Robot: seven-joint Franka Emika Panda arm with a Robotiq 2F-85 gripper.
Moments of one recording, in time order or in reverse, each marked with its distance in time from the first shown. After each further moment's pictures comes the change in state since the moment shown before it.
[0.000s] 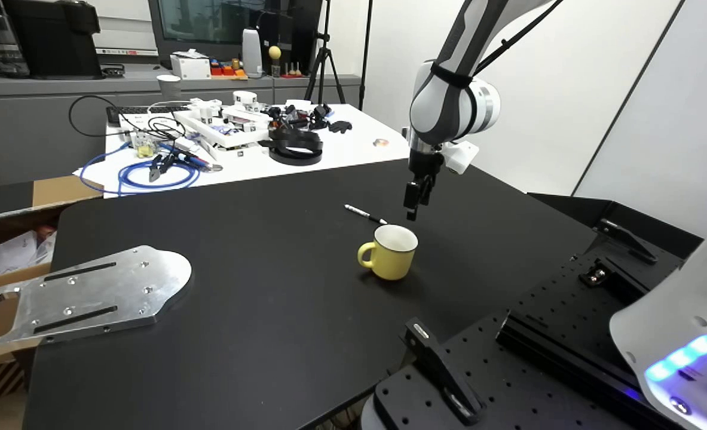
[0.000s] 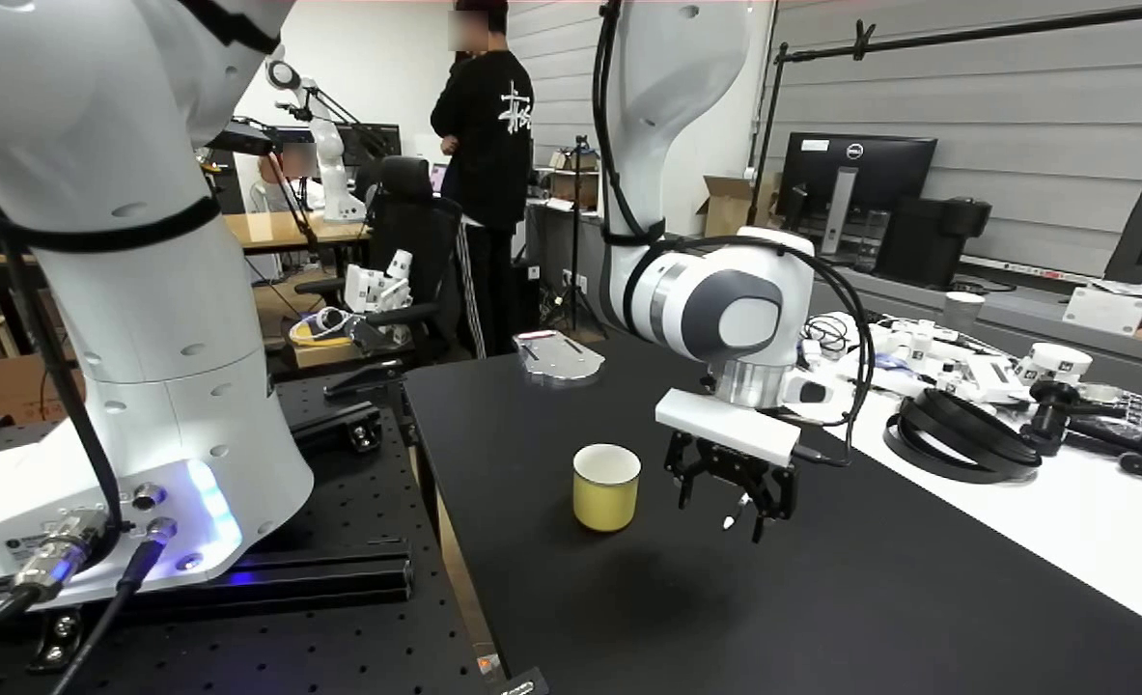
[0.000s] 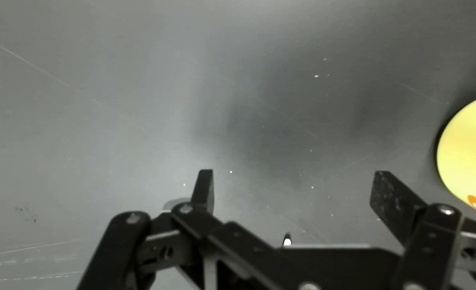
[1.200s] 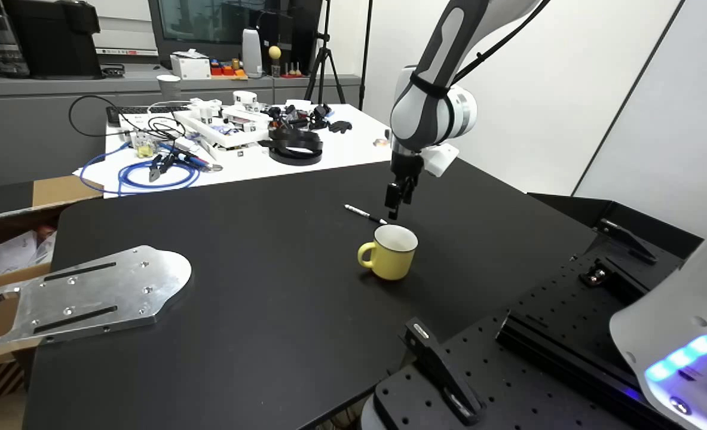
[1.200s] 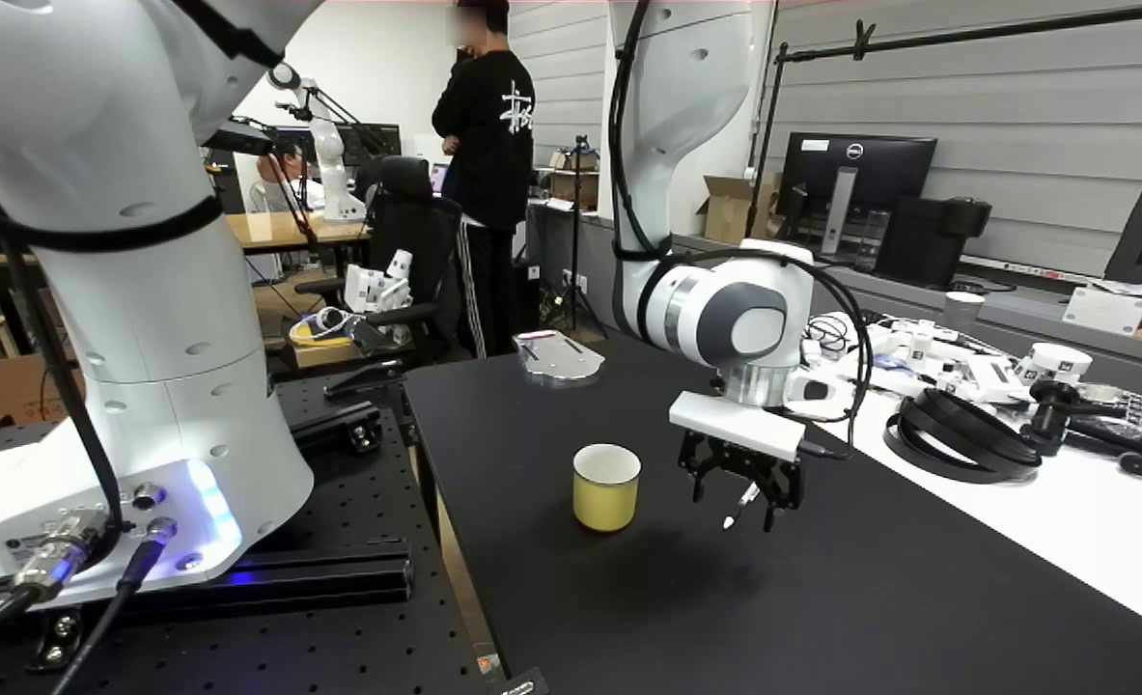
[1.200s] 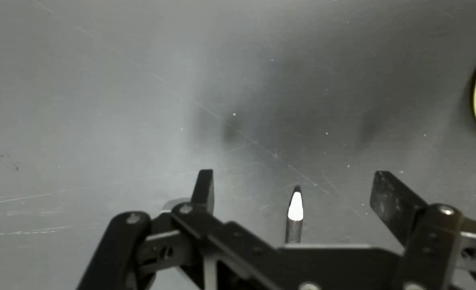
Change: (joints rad) arm 0.049 0.093 0.002 0.131 0.006 -0.003 0.041
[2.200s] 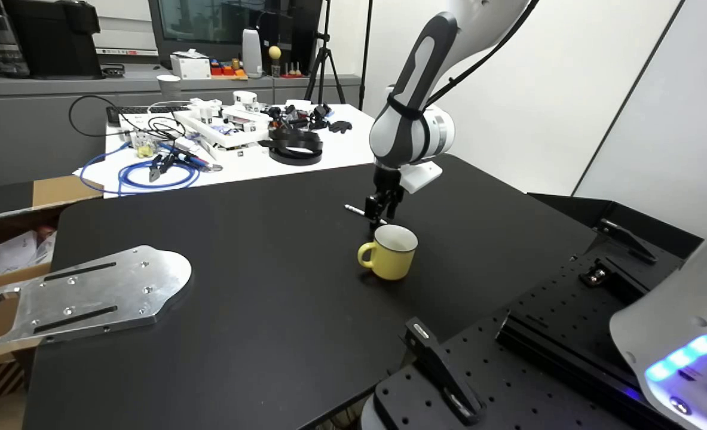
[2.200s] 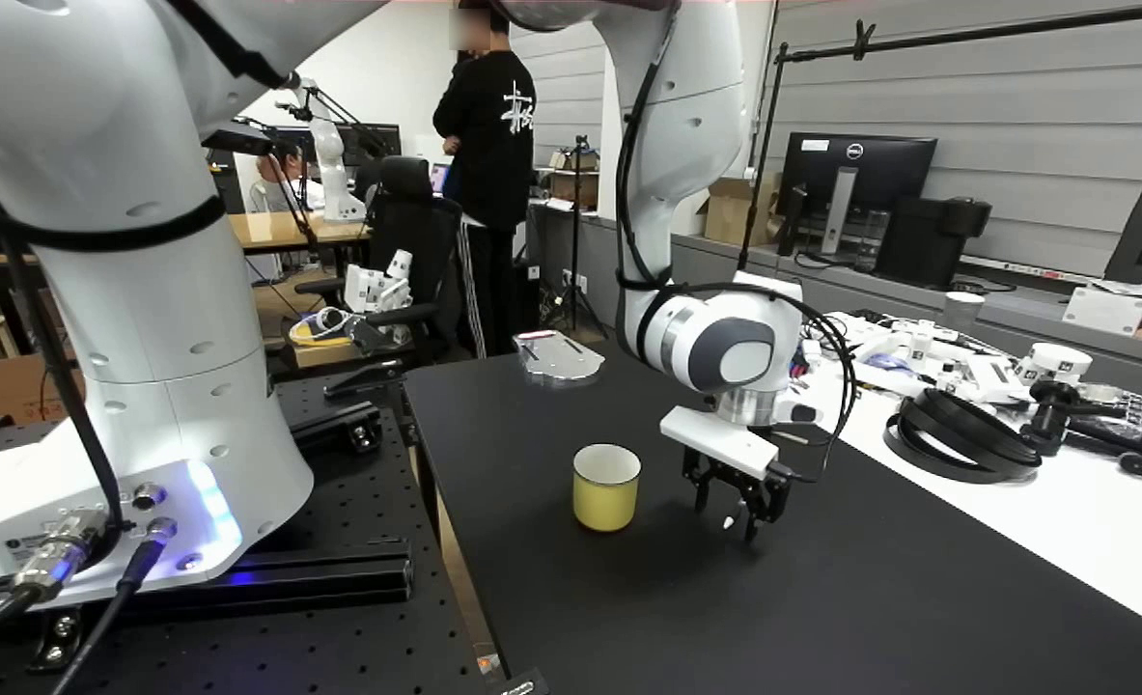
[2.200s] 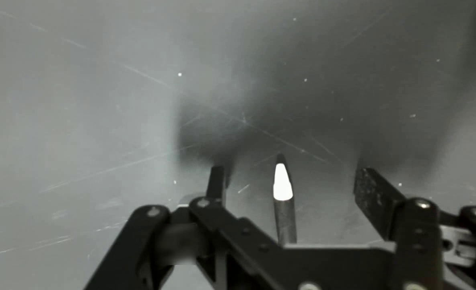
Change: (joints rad) arm 0.040 0.139 0.013 0.133 0.093 0.026 0.116
